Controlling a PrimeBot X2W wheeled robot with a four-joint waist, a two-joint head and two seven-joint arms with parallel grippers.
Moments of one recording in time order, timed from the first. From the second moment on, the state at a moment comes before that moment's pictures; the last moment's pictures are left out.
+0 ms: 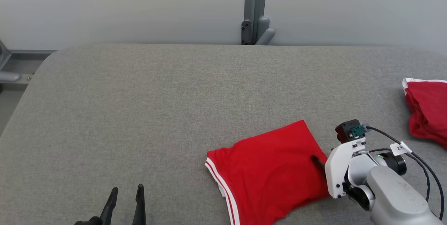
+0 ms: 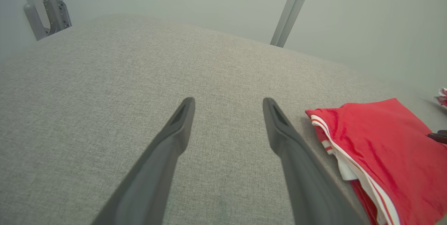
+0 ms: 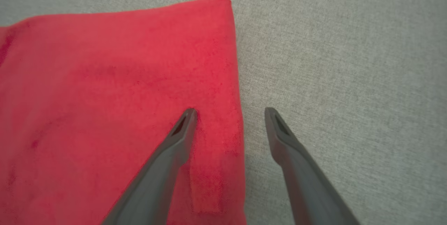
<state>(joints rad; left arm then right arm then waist) 0.18 0.05 -0.06 0.19 -0.32 -0.13 -0.26 -0.39 -0.26 0.40 0.63 0.42 0.13 0.33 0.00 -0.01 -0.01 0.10</state>
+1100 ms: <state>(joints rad) 0.08 0.05 -0.07 0.16 -0.30 -0.13 -0.26 -0.79 -0.44 0.54 0.70 0.75 0.13 0.20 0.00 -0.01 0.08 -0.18</state>
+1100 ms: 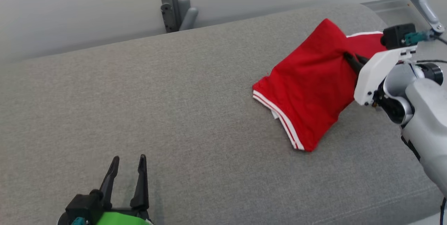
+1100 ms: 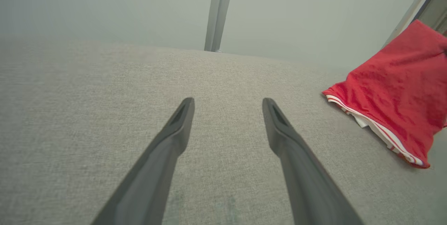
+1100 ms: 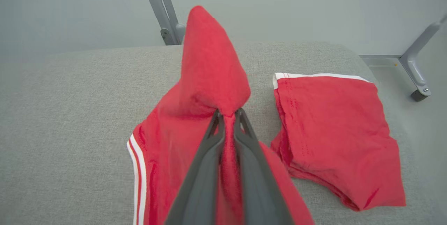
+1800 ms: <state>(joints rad) 0.03 0.09 -0.08 0.16 -0.27 -0.13 -0.26 -0.90 -0.45 0.25 0.72 0.73 0.13 0.22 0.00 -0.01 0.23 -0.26</state>
